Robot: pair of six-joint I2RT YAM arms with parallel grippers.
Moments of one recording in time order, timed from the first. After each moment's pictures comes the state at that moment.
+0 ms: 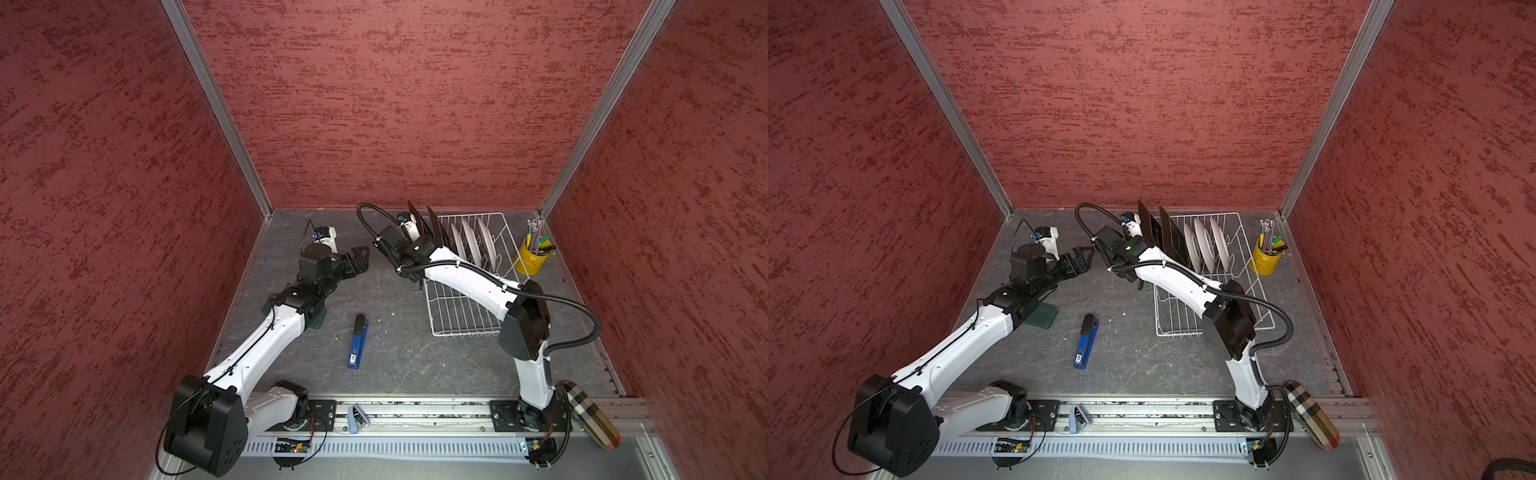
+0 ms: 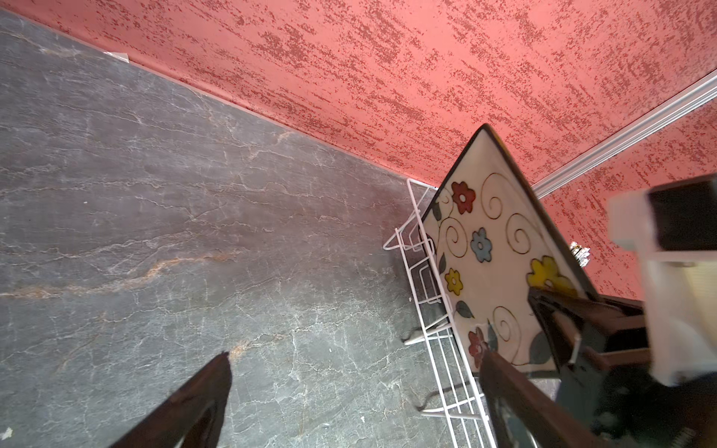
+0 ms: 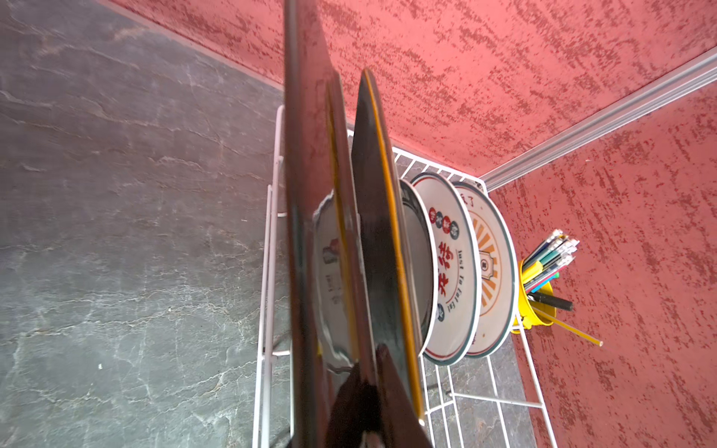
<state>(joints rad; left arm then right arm) -0.32 1.15 0.78 -0.02 0.08 -0.59 0.86 2.02 1.91 -0.98 0.95 0.40</state>
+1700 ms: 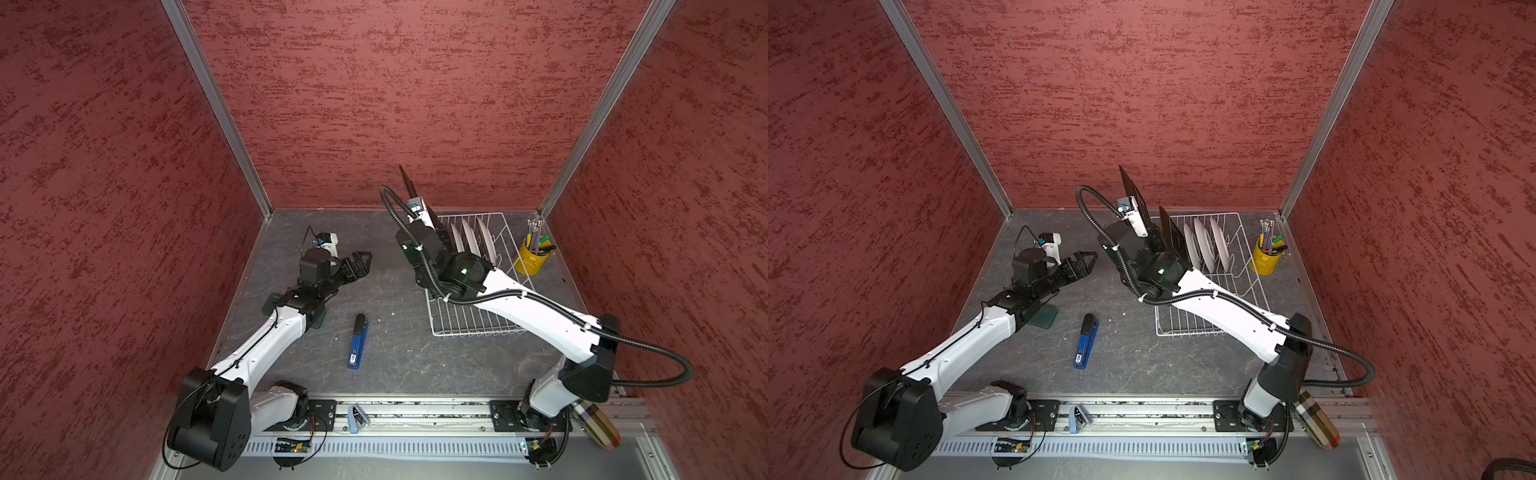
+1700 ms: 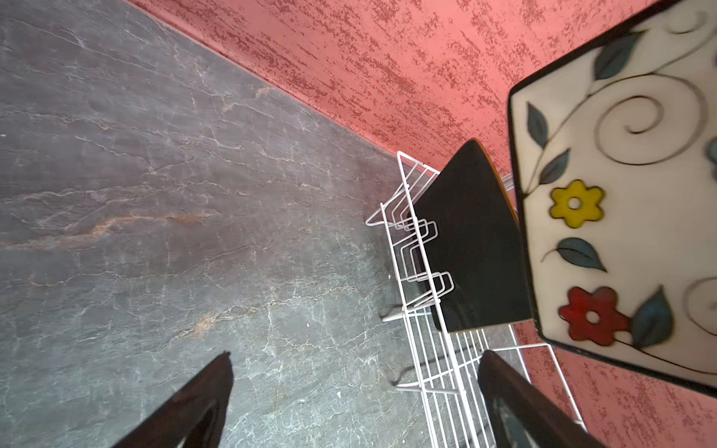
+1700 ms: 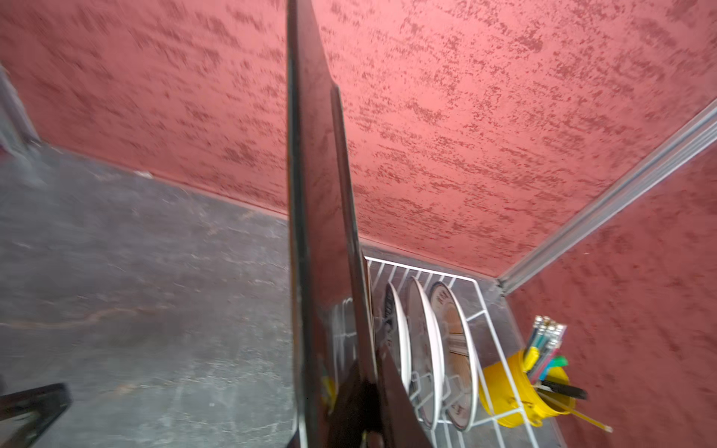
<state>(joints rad) -0.29 1.17 0.72 0.06 0.21 -0.68 0.97 1.59 1.67 -0.54 0.92 0.14</state>
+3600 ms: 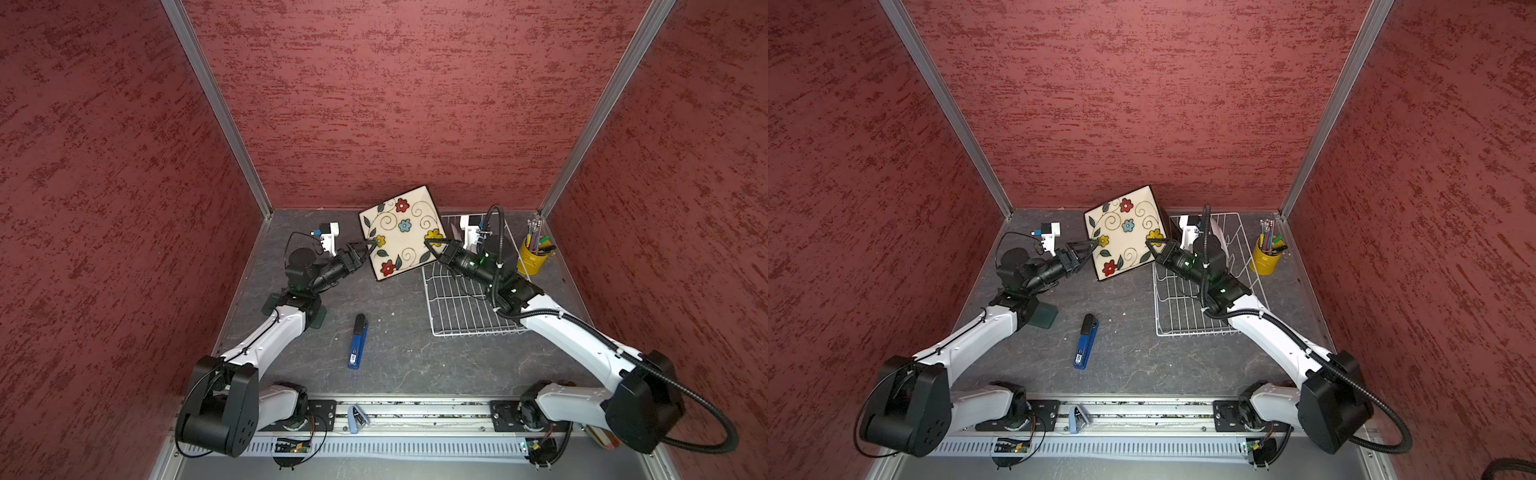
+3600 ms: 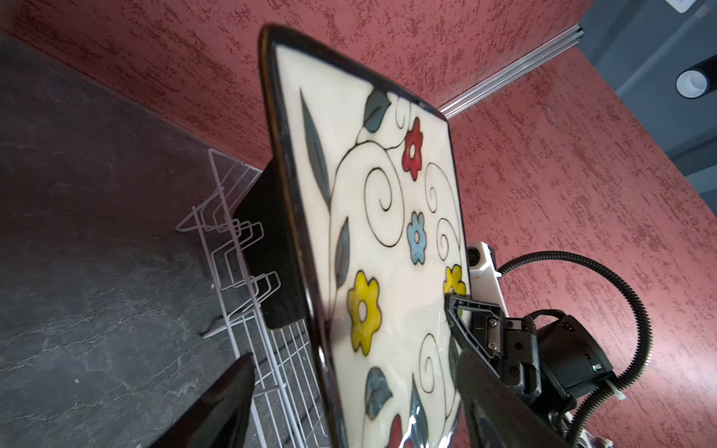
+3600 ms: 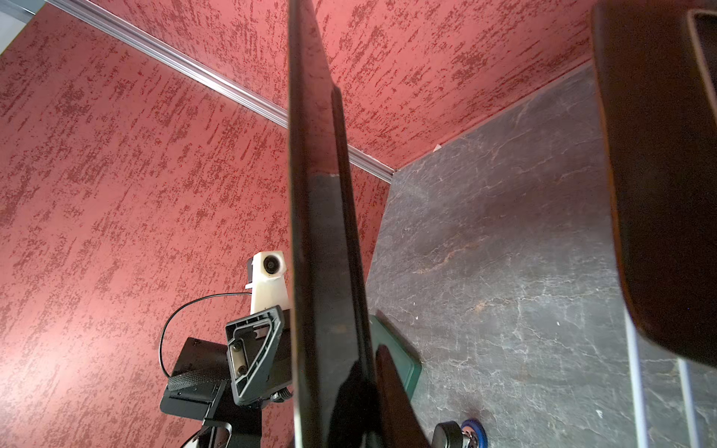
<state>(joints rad) -0.21 1.24 0.66 0.61 0.69 -1.06 0.53 1.26 0.93 0.23 -0.32 1.05</state>
